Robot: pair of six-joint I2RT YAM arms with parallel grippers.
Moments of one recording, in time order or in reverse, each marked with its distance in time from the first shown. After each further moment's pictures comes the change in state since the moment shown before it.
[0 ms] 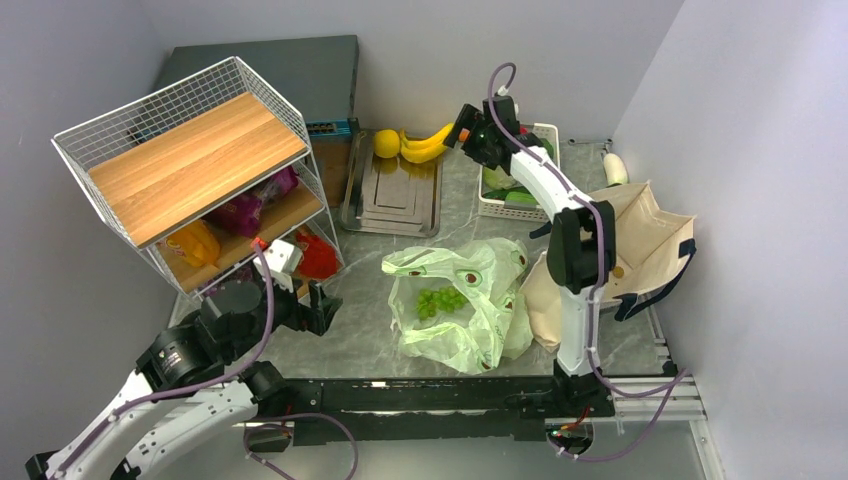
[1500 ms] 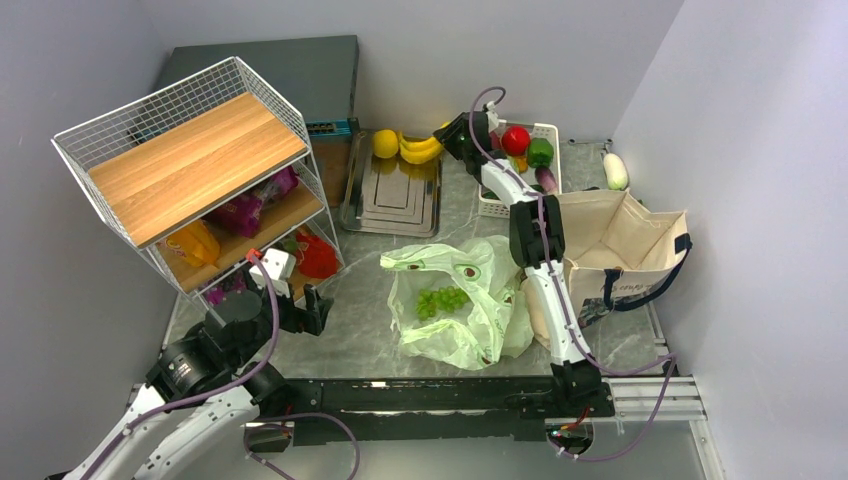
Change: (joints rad) left arm 0.095 -0.131 -0.162 0.032 -0.039 0.039; right arm -0.020 0.663 0.522 0.358 0.011 0.290
